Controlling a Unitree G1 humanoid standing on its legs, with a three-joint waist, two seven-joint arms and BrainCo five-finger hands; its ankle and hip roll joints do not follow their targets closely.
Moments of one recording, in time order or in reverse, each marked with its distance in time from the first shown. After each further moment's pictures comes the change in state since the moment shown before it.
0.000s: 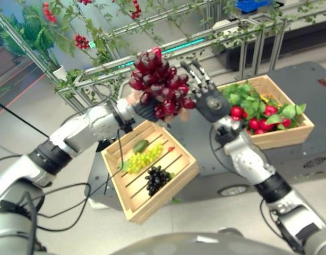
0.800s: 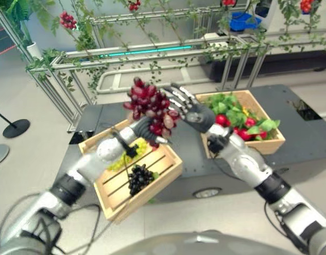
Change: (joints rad) left arm 0.225 -0.078 0.094 0.036 -0.094 0.079 -0.043; right arm -0.034 -0.039 0.094 0.038 -0.077 0.062 -0.011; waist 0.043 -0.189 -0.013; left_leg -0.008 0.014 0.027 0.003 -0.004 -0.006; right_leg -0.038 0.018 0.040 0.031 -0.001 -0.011
